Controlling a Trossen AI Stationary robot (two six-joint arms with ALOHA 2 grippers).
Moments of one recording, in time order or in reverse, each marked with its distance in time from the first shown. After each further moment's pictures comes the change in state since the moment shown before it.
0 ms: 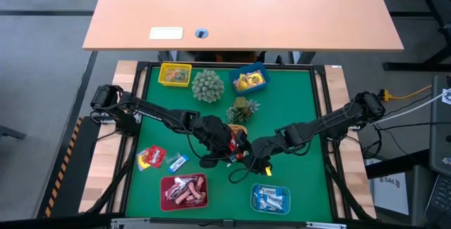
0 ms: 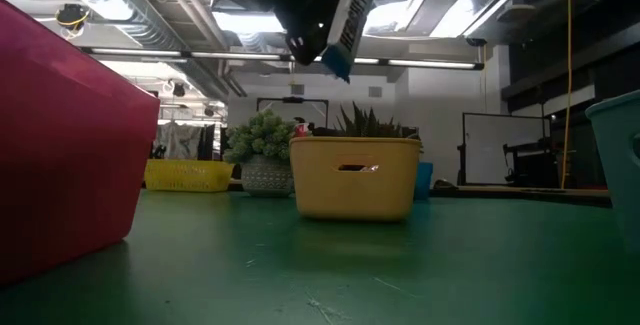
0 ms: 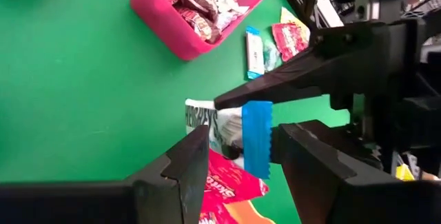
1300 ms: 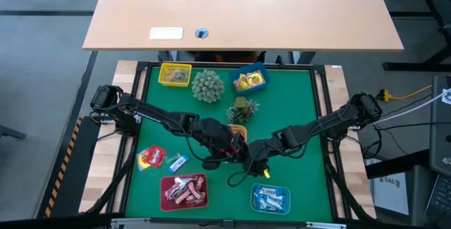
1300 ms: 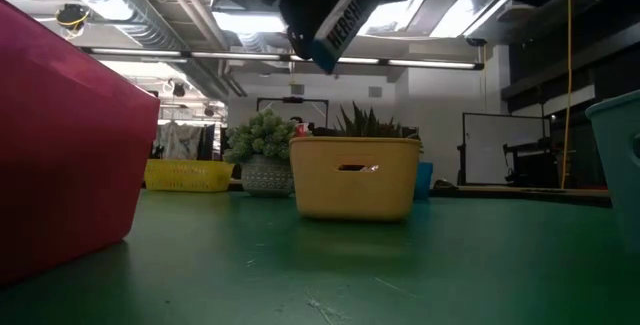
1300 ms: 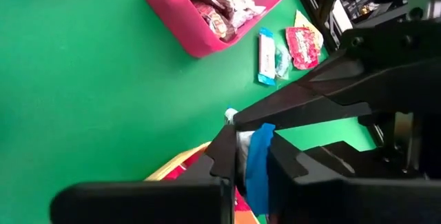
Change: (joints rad) left arm -0.026 0.000 0.000 0.043 -0.103 -0.037; right arm 0.000 0.042 -0.001 0.029 -0.006 -0.076
